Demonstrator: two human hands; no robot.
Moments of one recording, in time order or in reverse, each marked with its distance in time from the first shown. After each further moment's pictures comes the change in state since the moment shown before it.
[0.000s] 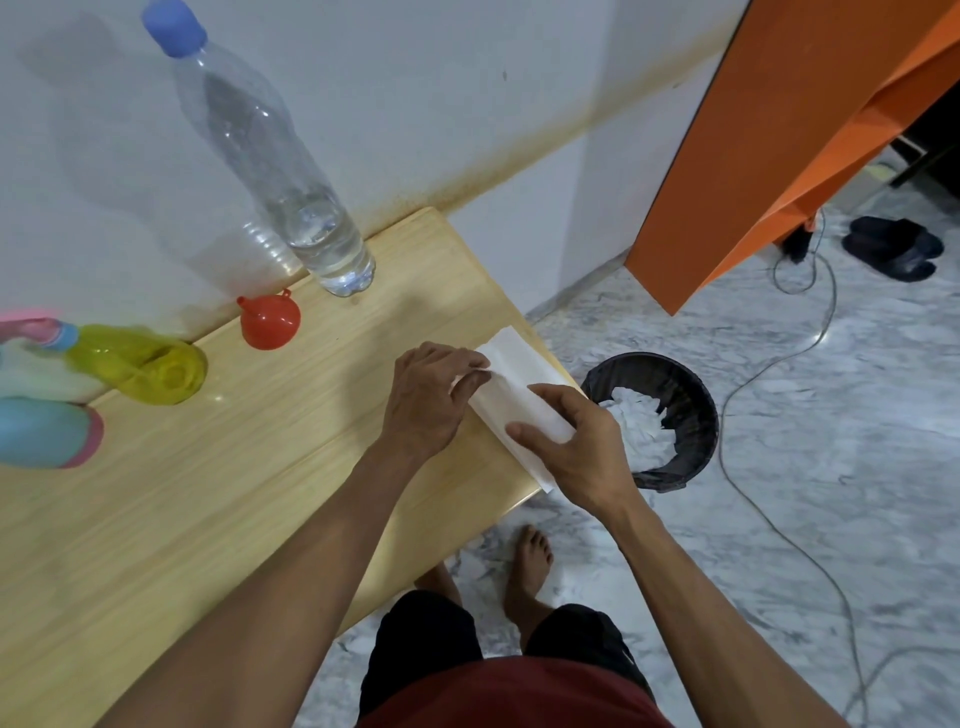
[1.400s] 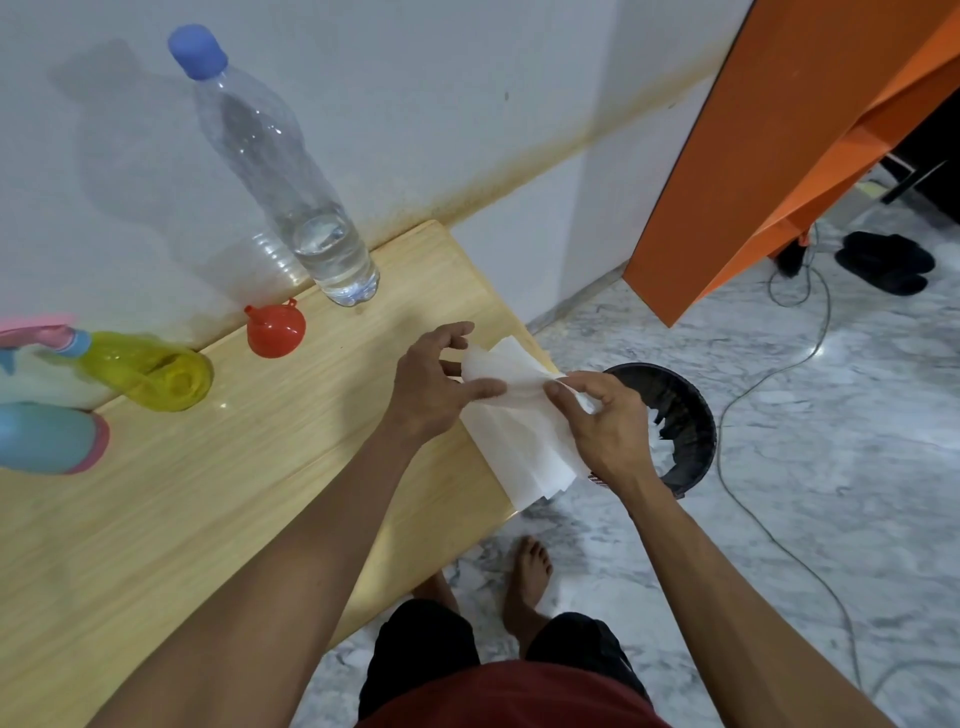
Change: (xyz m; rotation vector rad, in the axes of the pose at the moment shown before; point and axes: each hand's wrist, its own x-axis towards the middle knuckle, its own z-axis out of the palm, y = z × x) left_hand 0.020 0.018 -0.022 -0.471 -0.115 -0.450; right_hand 0.029 0.000 -0.020 -0.053 0.186 -0.050
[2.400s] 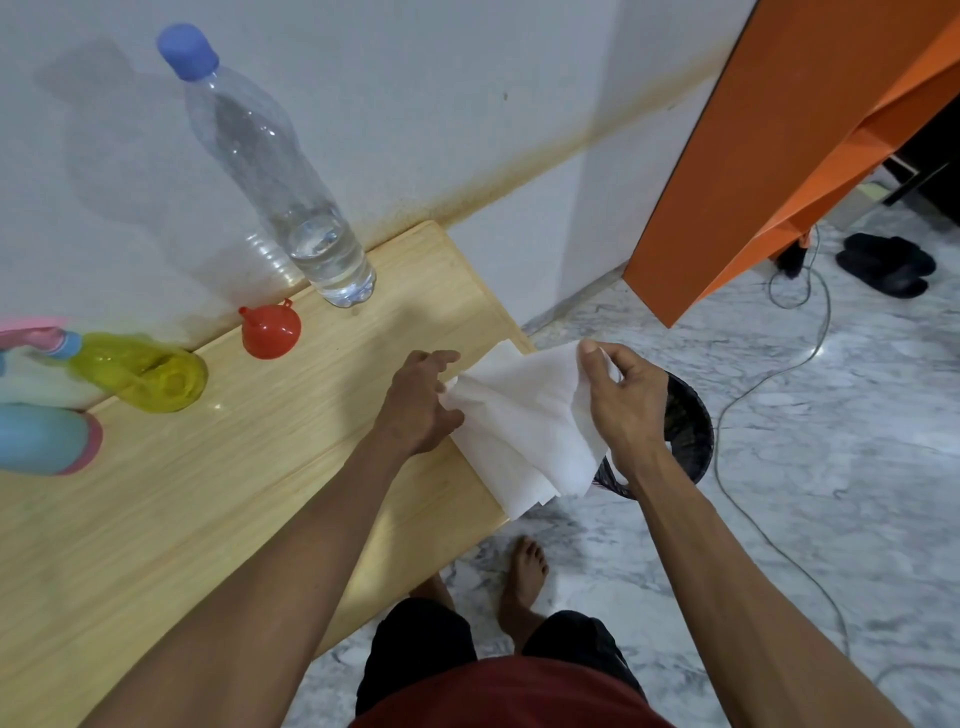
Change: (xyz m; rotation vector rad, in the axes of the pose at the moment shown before) left_hand 0.004 -0.022 -0.004 0.367 -0.123 -0.040; right_hand 0.024 -0.022 -0.011 0.212 0.141 0.131
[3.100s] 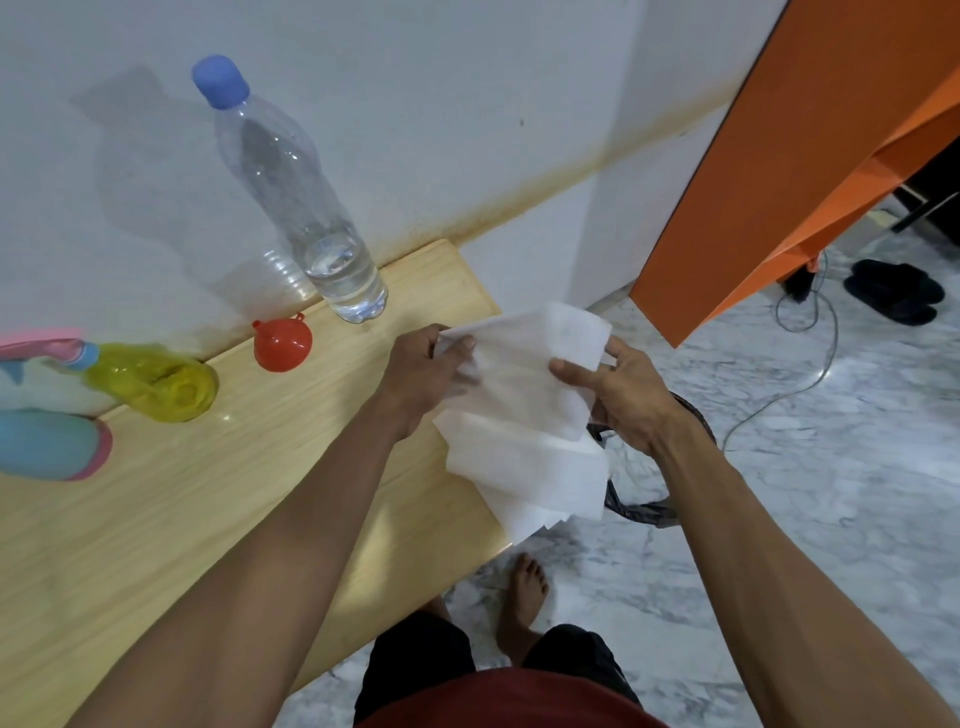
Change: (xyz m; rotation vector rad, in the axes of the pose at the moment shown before) left_hand 0.021 0.039 -0.035 -0.654 0.062 -0.145; right_hand 0.040 -0.034 -0.003 0.127 -0.469 0.287
